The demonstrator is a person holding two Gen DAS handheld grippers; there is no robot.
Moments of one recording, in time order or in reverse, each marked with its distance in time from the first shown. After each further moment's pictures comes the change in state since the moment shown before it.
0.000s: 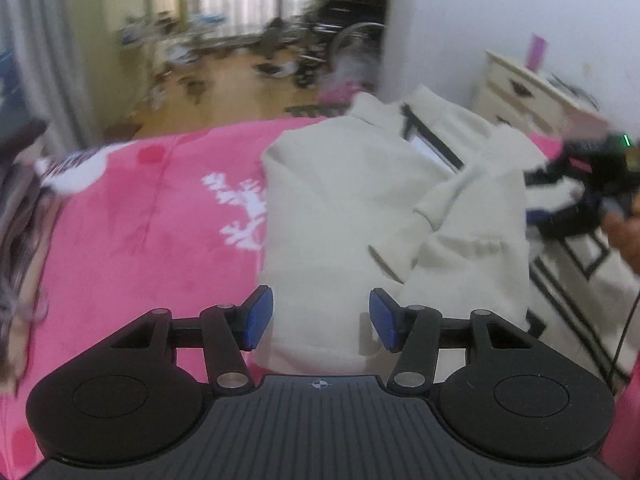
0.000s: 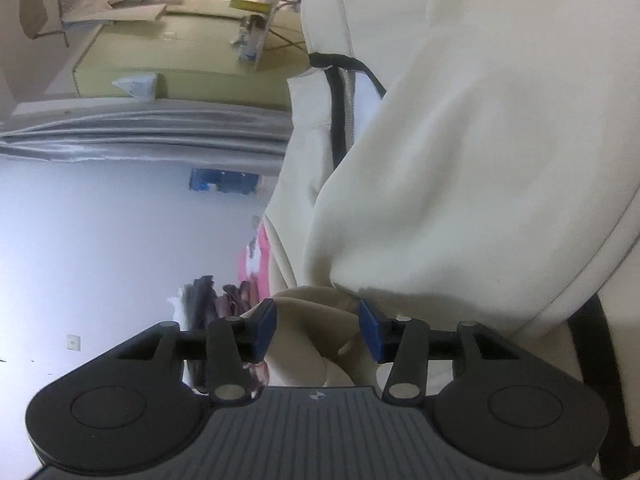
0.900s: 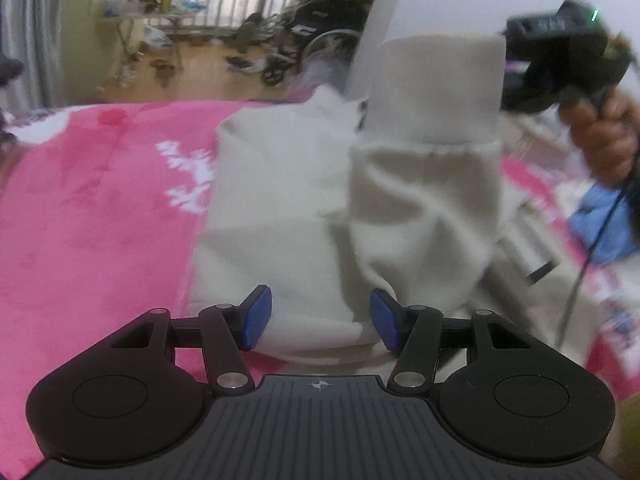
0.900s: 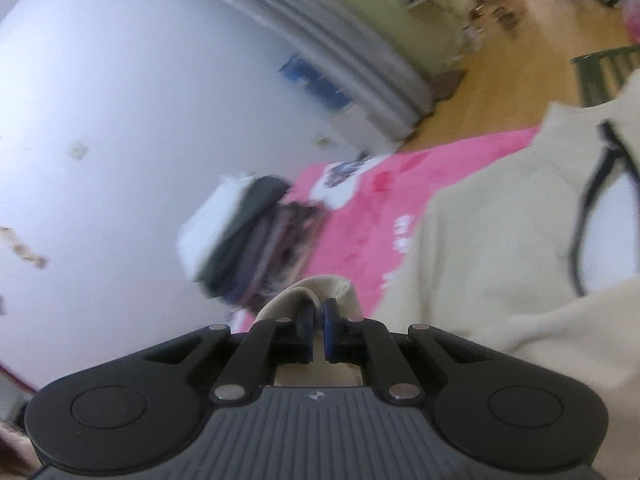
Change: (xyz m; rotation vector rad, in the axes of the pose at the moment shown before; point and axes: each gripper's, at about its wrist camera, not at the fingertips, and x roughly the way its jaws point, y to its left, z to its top) left arm -0.018 -0.002 -0.023 -0.158 -0.080 -0.237; right arm 0.060 0.184 -0.023 -0.588 0.260 0.069
